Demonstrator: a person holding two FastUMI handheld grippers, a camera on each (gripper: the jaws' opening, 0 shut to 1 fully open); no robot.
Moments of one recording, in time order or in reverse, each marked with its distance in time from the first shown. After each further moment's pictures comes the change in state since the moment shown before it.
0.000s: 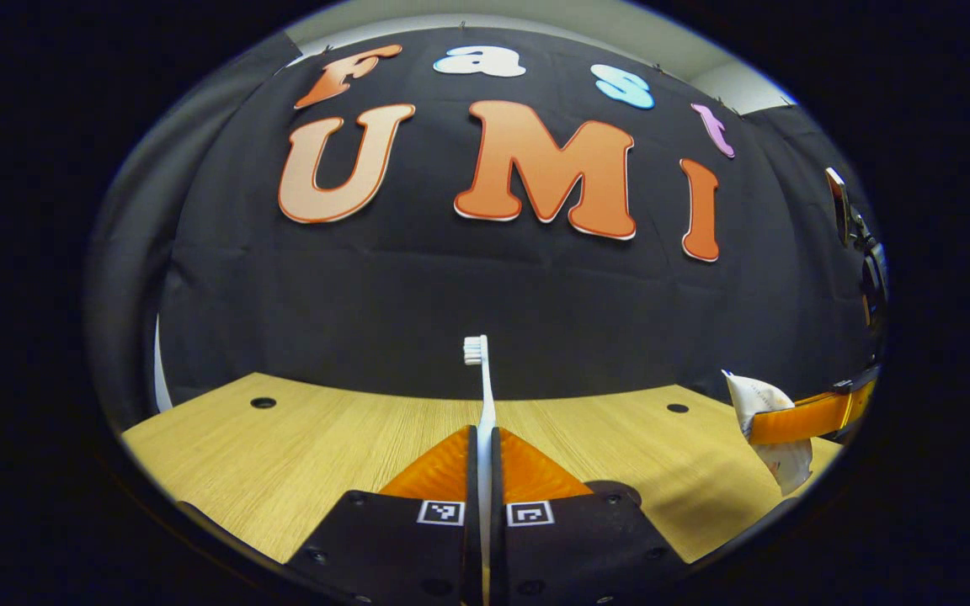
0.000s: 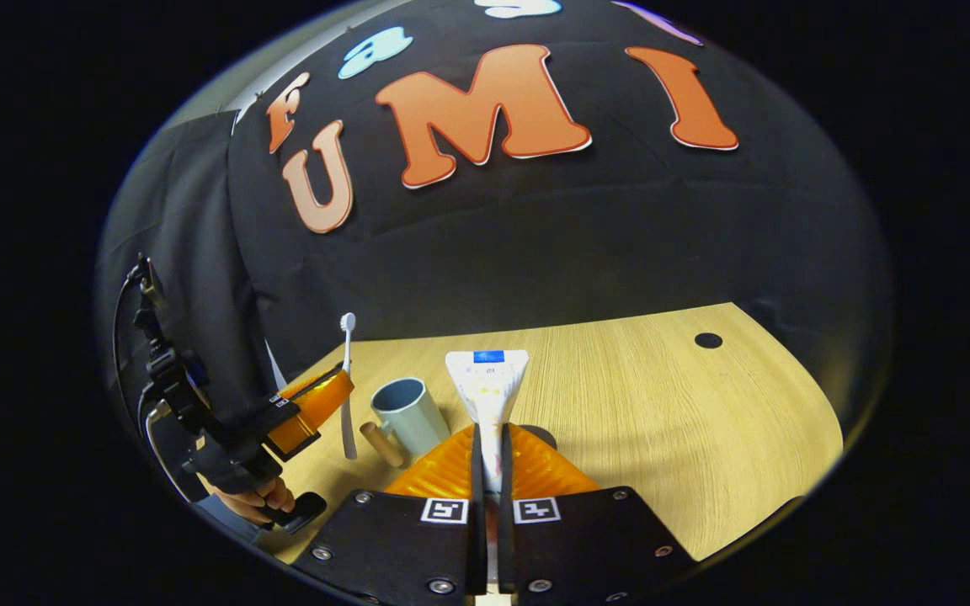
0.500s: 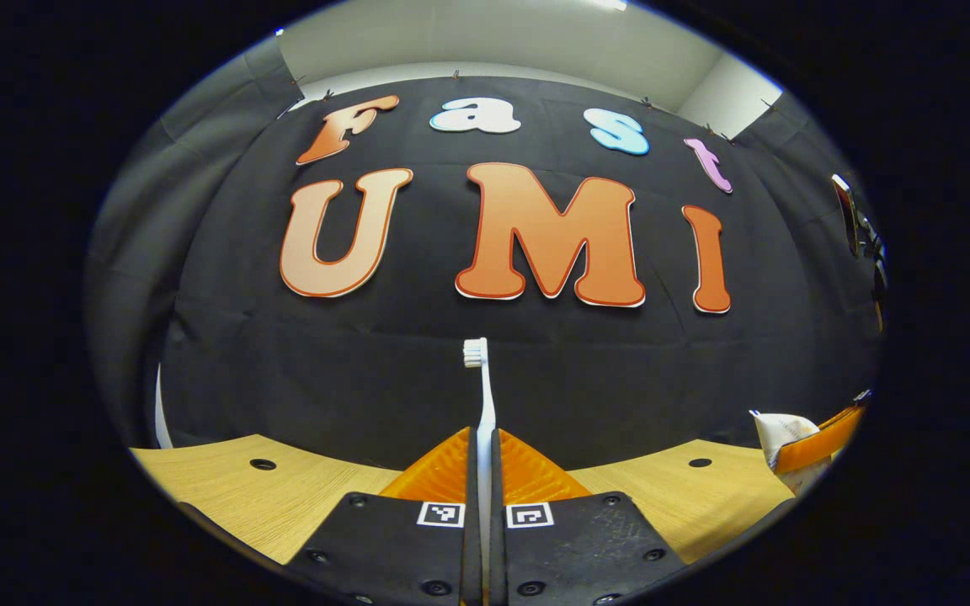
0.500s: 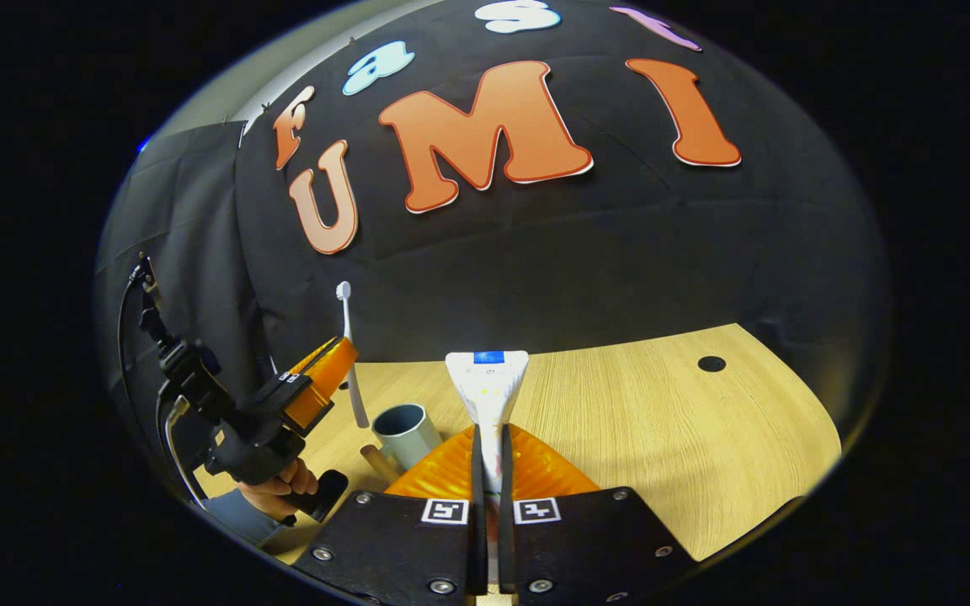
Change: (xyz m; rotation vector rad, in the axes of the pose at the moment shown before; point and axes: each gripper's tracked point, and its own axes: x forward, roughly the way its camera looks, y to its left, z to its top) left arm 0.040 -0.004 0.042 0.042 -0.221 0.029; right arm 0.004 -0.004 0.018 -0.035 -0.073 0.016
